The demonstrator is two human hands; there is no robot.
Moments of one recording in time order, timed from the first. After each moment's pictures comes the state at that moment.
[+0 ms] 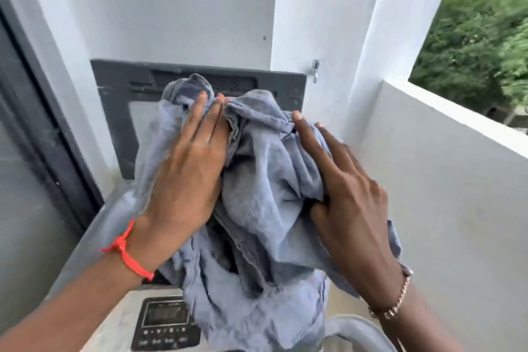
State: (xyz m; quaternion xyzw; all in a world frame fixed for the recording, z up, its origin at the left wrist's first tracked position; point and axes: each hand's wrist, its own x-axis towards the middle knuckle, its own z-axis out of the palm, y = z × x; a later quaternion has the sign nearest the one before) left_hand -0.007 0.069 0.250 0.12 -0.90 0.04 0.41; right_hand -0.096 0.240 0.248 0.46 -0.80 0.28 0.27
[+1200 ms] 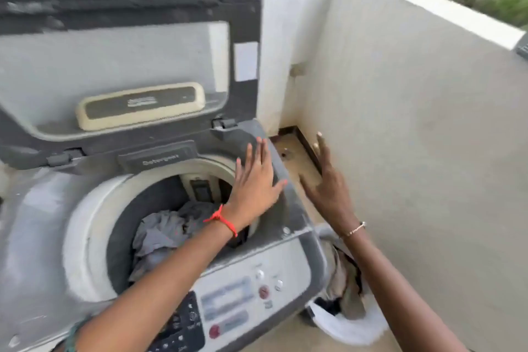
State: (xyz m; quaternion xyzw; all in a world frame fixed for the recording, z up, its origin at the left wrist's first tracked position) left_hand -0.163 0.063 0.062 0.09 -0.97 -0.24 0.00; right_hand -0.214 0.209 0.044 0.22 -0.90 0.36 0.09
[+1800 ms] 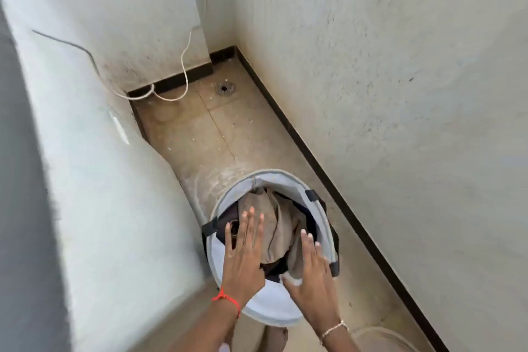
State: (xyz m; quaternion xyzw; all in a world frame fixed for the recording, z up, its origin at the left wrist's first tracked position) left_hand -0.196 0.338 -0.306 -0.01 -0.98 -0.06 -0.17; right_hand -0.184 0.495 -0.321 0.05 -0.95 0.25 -0.18
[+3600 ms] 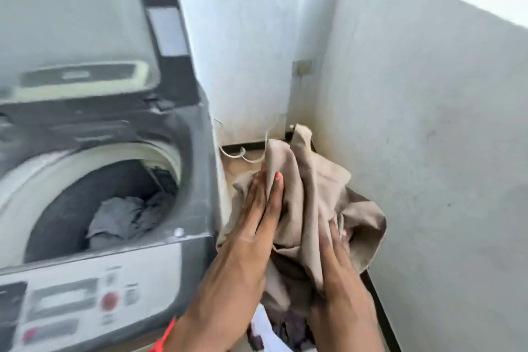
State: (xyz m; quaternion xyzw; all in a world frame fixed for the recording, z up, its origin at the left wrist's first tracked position) left_hand -0.161 0.261 0.028 0.02 -0.95 -0.27 0.18; right_hand -0.204 0.397 0.019 0.36 -0.87 0.32 0.08
